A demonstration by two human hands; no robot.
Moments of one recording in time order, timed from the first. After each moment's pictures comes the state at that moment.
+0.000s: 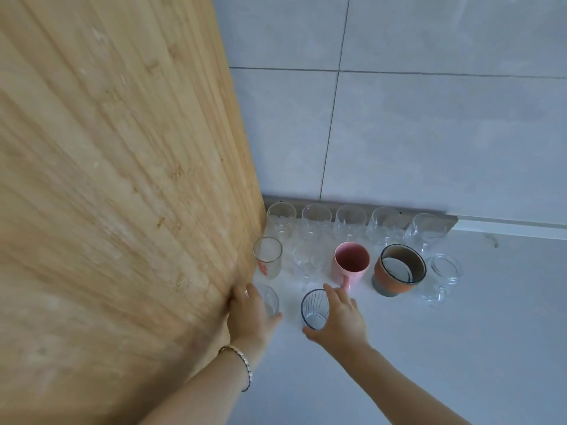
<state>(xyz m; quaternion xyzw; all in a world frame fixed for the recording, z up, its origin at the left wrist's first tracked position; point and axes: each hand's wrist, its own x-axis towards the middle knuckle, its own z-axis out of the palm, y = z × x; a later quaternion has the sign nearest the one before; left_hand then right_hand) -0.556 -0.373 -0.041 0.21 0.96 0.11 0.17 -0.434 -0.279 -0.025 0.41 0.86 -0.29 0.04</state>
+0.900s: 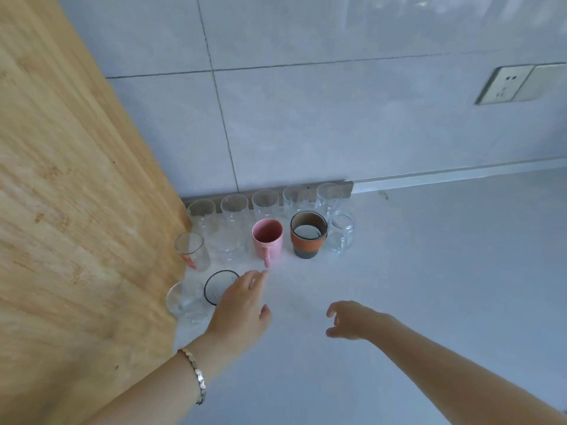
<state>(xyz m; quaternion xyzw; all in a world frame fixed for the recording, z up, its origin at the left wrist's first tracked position) -0.452 -0.365 0.012 0.59 0.79 0.11 0.15 -0.271 -0.238 -0.036 0.46 0.78 -0.32 0.27</state>
